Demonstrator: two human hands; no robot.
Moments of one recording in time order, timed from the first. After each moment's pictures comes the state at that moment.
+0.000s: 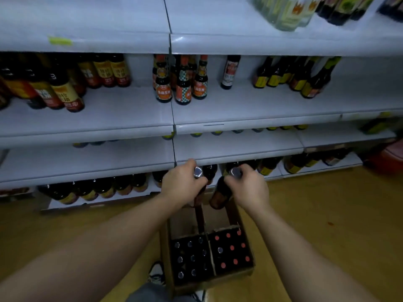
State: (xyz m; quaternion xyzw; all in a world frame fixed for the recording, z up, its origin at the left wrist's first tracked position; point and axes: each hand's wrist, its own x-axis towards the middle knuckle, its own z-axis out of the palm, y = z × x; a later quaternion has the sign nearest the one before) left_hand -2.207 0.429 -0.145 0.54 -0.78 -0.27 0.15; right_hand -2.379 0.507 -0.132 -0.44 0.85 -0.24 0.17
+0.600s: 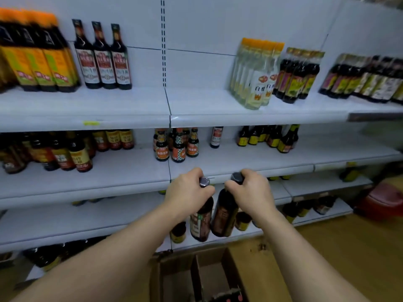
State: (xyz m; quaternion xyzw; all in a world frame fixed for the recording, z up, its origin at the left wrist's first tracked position) left_hand -2.222 0.422 -0.004 0.52 -0.78 -0.25 0.25; right_hand -2.382 0.494 0.010 -0.47 0.81 -0.33 0.10
